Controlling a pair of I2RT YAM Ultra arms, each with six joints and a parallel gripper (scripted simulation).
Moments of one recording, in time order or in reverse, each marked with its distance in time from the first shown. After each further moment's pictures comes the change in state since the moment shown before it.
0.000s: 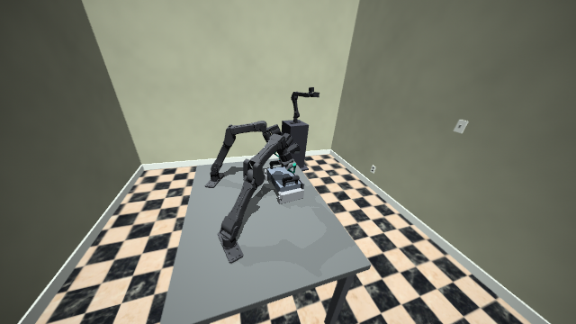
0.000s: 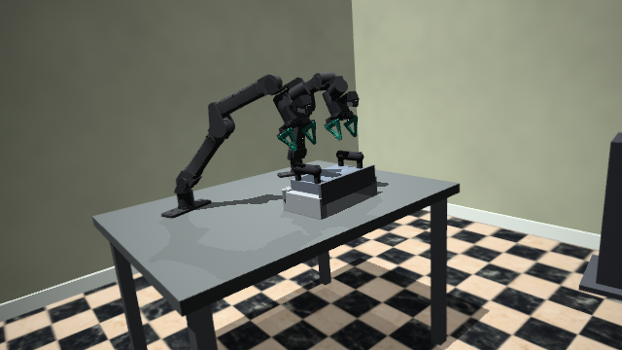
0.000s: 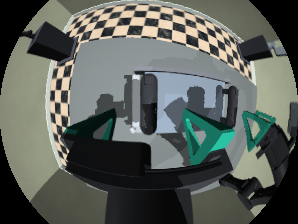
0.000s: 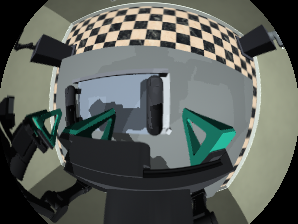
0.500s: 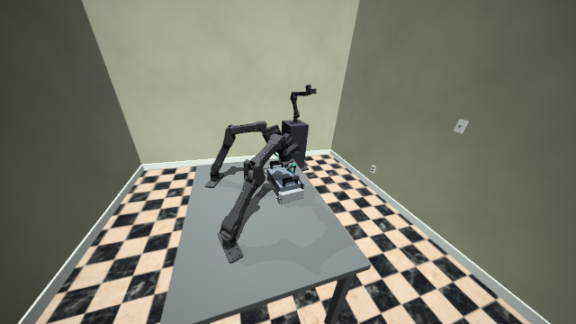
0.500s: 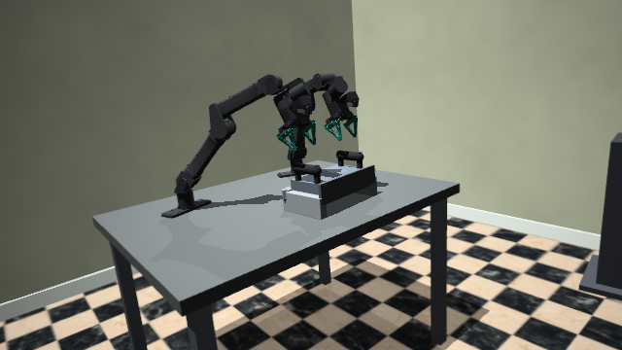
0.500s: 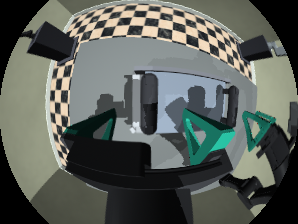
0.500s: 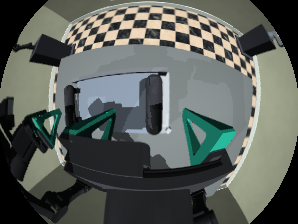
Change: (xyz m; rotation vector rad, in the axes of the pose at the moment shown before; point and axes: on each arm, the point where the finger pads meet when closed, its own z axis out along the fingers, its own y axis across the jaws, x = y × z) left arm 0.001 0.001 0.001 -0.001 0.000 -0.001; right arm 0.002 -0.001 0.001 0.007 0.010 0.000
